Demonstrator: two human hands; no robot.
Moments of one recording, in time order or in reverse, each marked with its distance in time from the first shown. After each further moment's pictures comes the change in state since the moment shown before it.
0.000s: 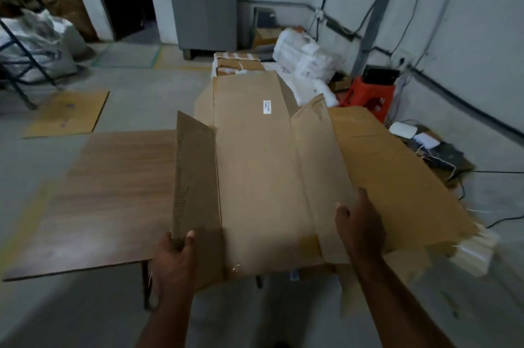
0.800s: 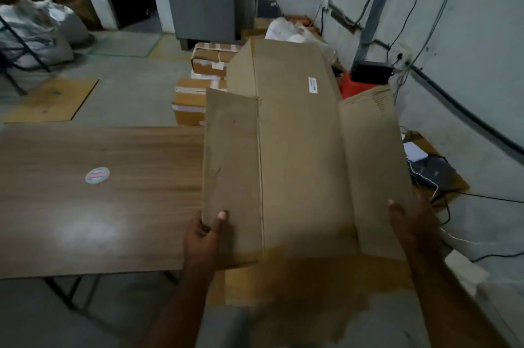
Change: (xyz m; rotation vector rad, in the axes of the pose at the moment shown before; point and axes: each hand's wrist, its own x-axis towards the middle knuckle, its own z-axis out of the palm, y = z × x) left_hand -0.131 0.105 0.420 -0.374 -0.204 -0.074; right_hand 0.387 0.327 -0.119 0.169 -0.017 0.029
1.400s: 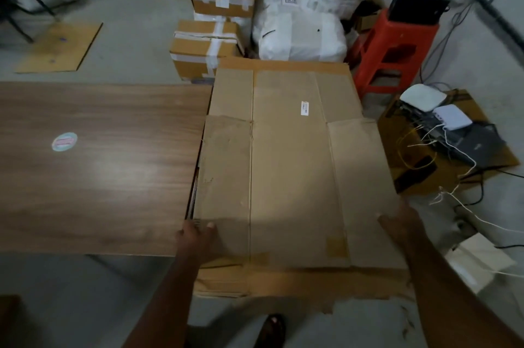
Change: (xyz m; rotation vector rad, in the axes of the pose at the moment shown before) left_hand 0.050 -0.096 0.070 0.678 0.106 -0.384; right_hand 0.130 0.129 0.087 -0.230 -0.518 0.213
